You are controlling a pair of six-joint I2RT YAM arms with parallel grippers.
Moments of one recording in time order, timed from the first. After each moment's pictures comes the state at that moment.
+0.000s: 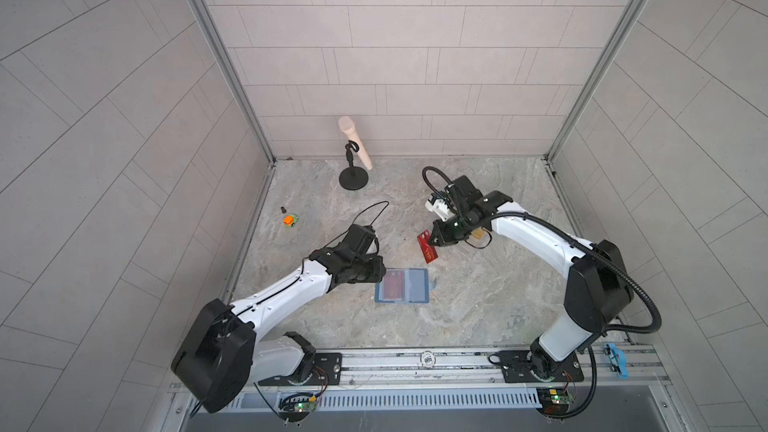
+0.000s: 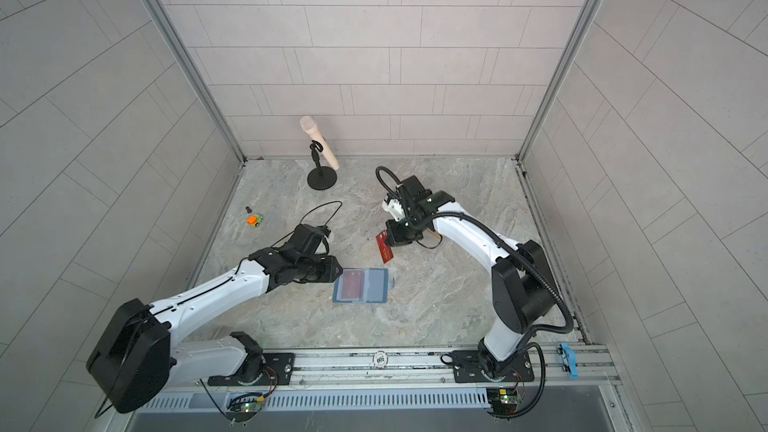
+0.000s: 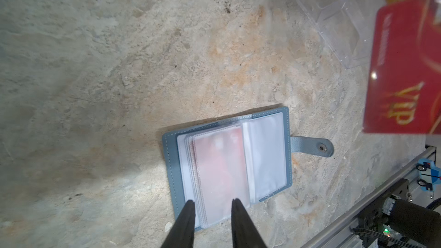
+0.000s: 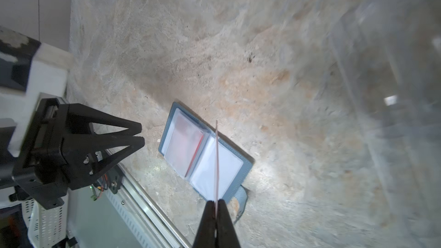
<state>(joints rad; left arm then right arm) -0.59 1.24 0.68 -0.47 0.20 -0.56 0.53 1.62 1.22 -0.73 -0.49 0.33</state>
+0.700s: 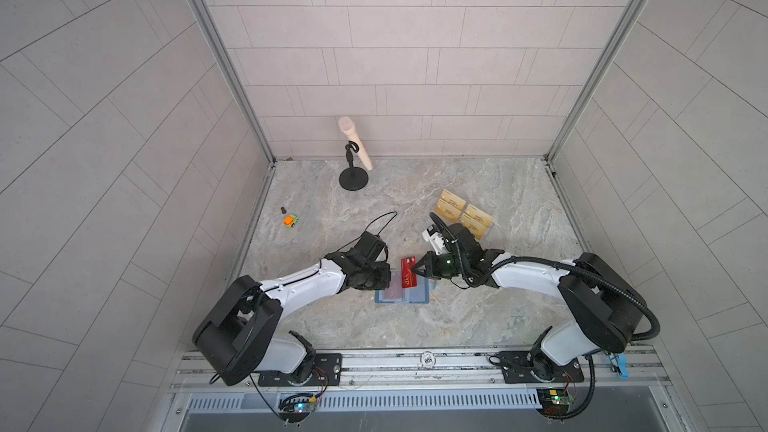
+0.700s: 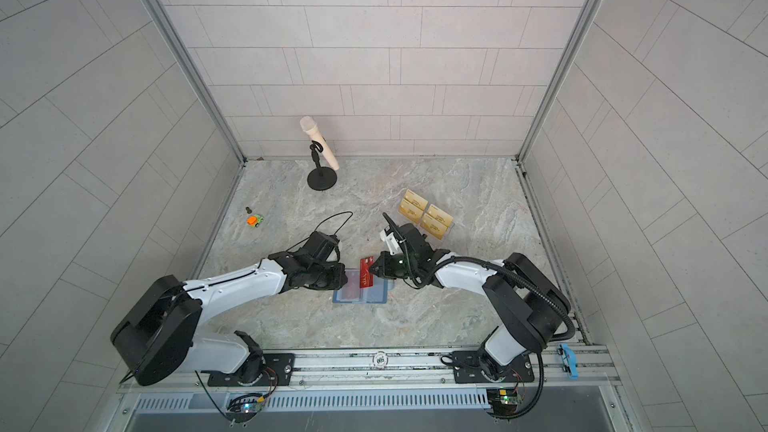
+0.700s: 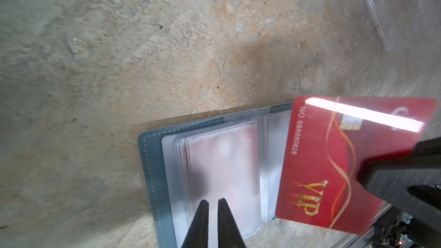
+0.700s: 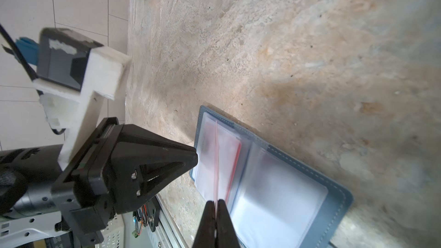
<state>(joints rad) -0.65 1.39 0.65 -0.36 0.21 -0.62 0.67 1.56 0.70 0.14 -0.51 0.82</state>
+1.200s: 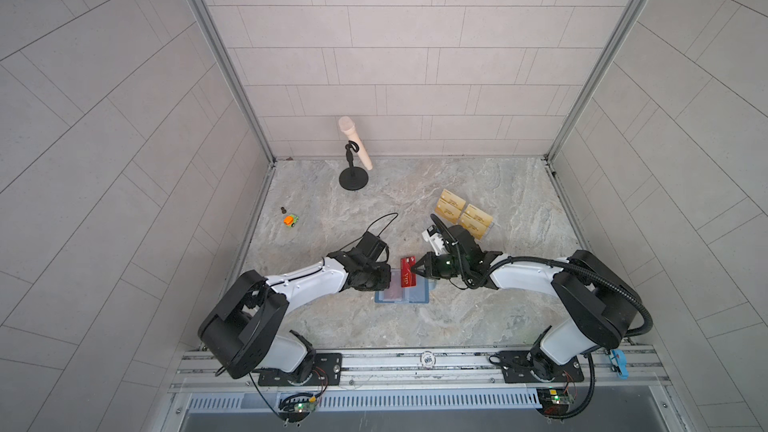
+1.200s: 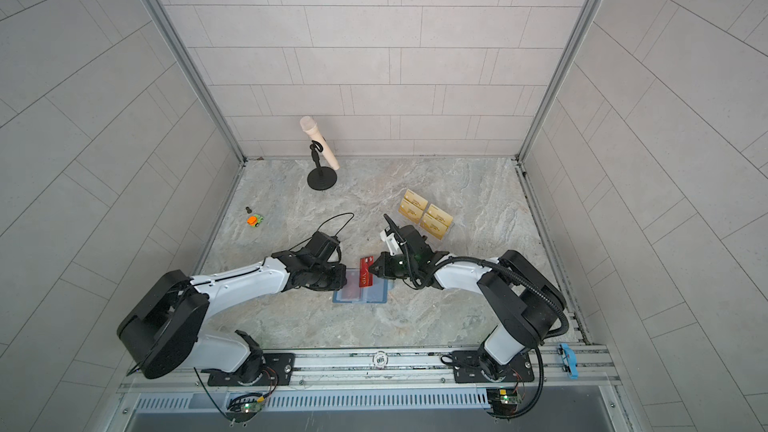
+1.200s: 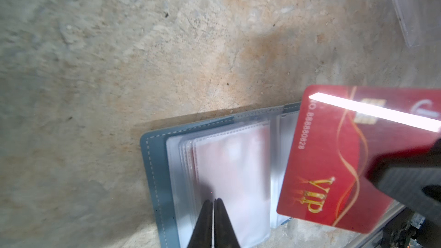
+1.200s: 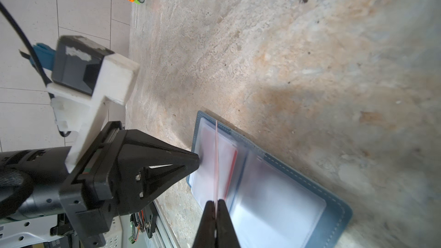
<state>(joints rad) -0.65 1.43 0.66 -0.35 0.21 -0.62 0.67 1.58 0.67 0.20 -0.50 0.82</state>
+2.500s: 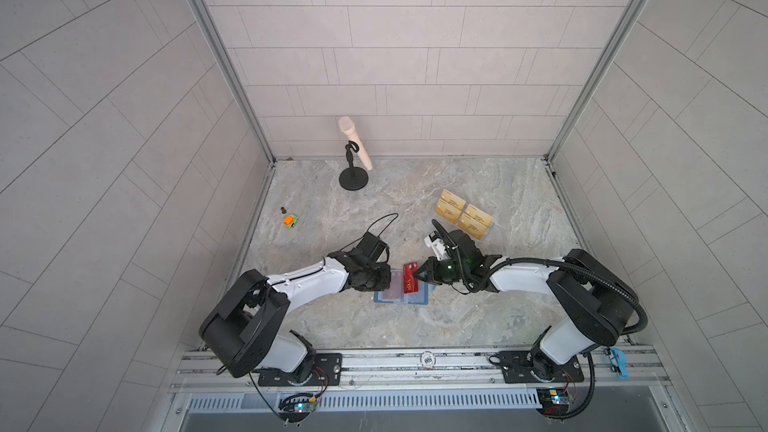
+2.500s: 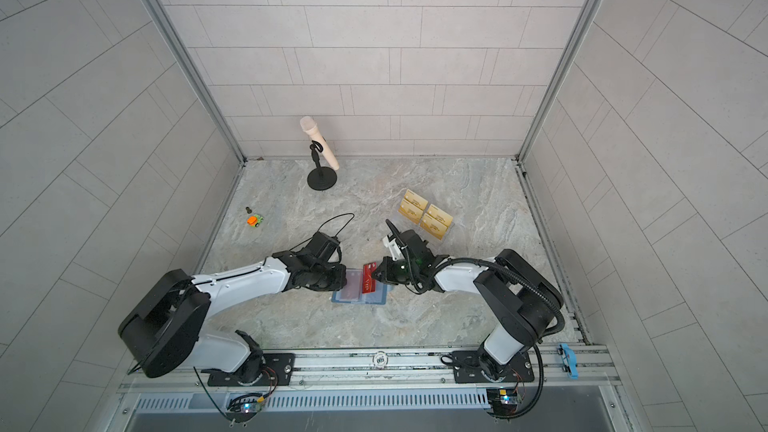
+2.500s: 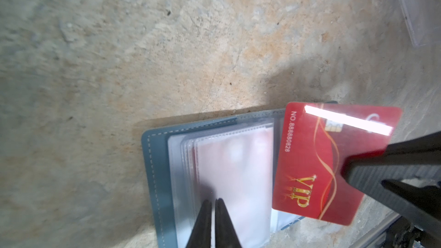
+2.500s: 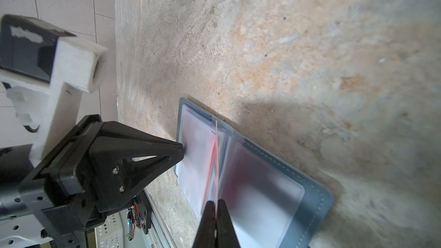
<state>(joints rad) -0.65 1.43 0.66 -0.36 0.21 -0.62 0.67 1.60 0.63 0.21 -0.51 0.85</state>
